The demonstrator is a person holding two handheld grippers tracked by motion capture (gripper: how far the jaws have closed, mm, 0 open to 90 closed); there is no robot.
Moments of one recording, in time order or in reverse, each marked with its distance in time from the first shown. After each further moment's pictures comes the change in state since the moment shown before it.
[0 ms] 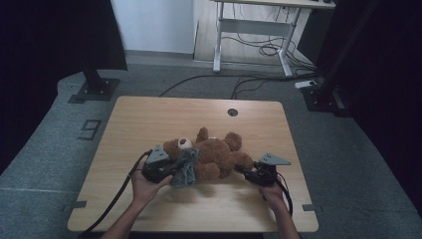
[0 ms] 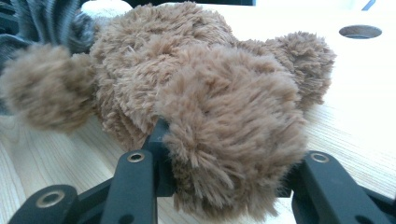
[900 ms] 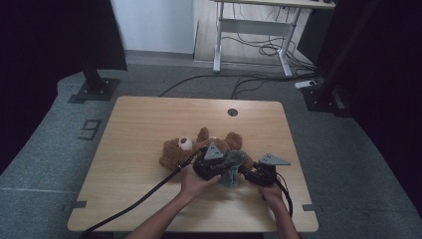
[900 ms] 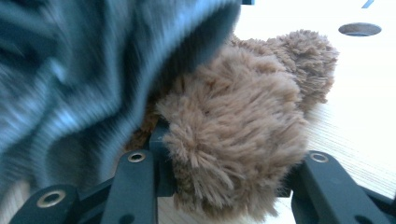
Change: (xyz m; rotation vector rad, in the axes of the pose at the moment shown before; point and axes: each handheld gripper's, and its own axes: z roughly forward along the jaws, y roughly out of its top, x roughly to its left) left arm -0.094 0.057 0.104 0.060 -0.148 0.122; right arm 0.000 -0.002 0.002 -0.001 -0.005 0.006
